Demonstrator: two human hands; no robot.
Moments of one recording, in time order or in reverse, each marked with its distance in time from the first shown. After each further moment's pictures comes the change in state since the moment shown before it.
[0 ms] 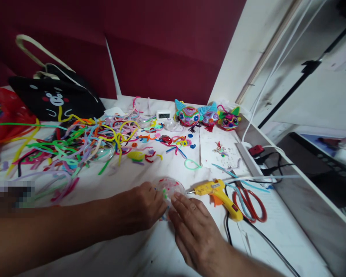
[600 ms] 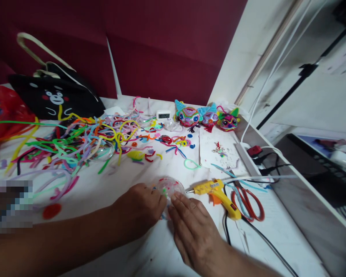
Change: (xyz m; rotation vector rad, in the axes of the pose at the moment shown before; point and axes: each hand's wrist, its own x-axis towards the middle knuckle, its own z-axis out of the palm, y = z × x) left_hand 0.000 0.016 0.002 -0.008 -0.020 -0.216; right_hand 0.003 -0.003 -0.002 -0.024 0.010 0.013
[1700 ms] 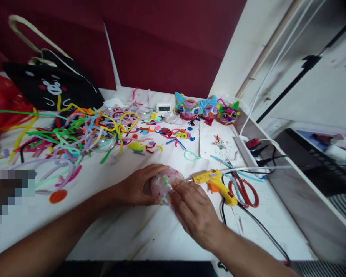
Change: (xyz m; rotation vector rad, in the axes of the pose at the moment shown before) left_hand -0.029 -0.027 0.040 -1.022 -0.042 -0.362; right_hand -0.001 0.006 0.006 0.029 0.015 0.018
